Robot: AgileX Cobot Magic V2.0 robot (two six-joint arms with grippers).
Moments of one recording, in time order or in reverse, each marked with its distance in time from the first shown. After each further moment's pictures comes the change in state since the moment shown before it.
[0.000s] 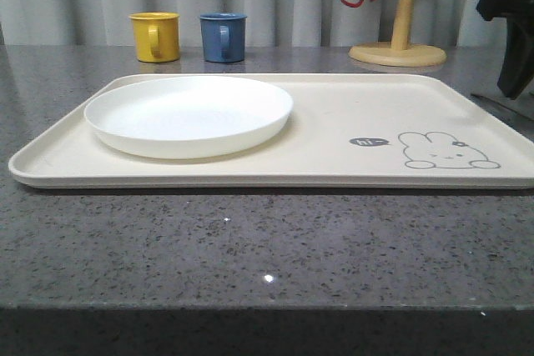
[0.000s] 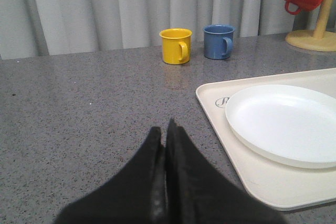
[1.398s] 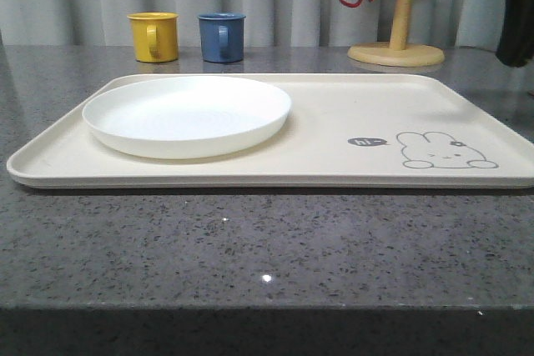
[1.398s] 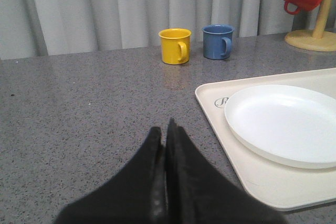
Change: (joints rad) left arm 0.000 0.000 0.000 0.000 0.000 0.000; right arm 0.126 0.020 -0.226 -0.048 0.296 0.195
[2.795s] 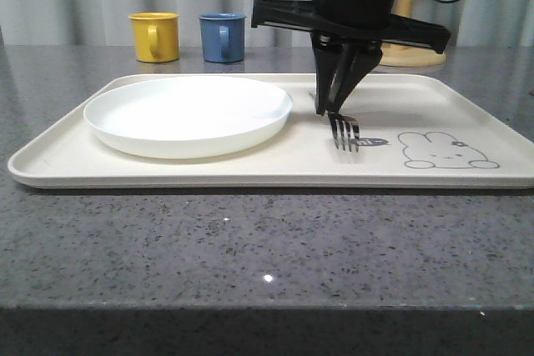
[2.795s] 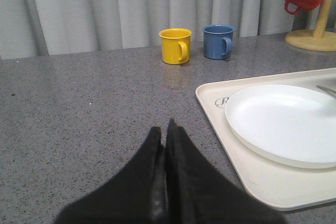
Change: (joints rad) left arm 0.000 0.000 0.000 0.000 0.000 0.000; right arm 0.341 0.288 -0.193 -0.045 -0.048 0.366
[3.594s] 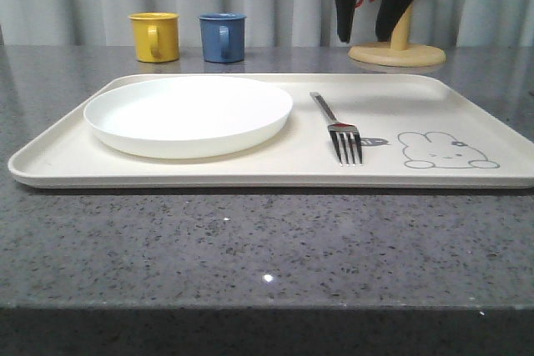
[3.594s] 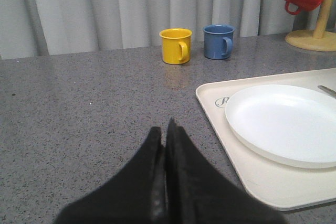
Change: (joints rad) left arm 0.000 0.000 0.000 0.000 0.000 0.000; right arm -0.026 -0.020 -0.229 -0.162 0.195 -0.089
